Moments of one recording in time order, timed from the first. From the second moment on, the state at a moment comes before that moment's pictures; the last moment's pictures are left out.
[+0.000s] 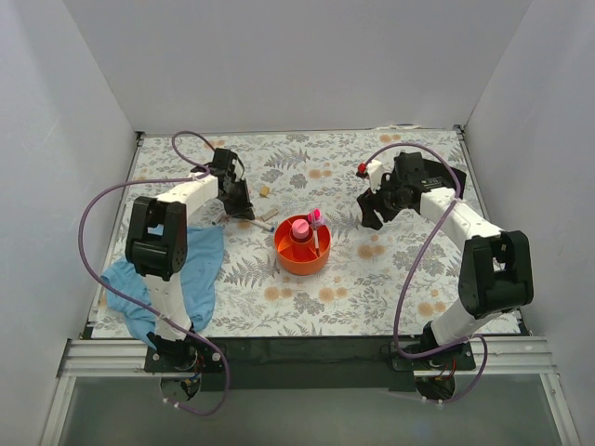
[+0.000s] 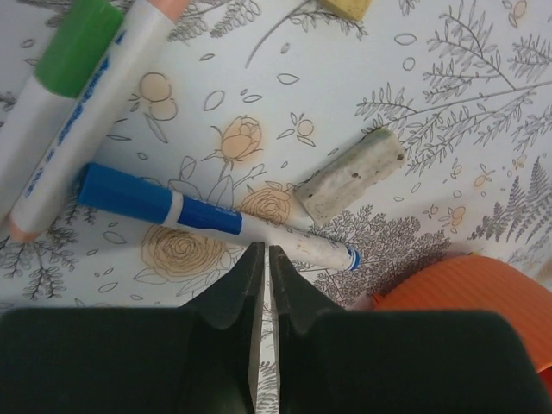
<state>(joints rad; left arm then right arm) -0.23 1.94 1.38 -0.57 0.22 -0.43 0.24 1.58 1.13 -0.53 -0.45 -0.50</state>
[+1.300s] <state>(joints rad) -0.30 1.72 1.29 -0.62 0.19 -0.31 0.22 1.64 1.15 -0.53 -0.46 -0.50</state>
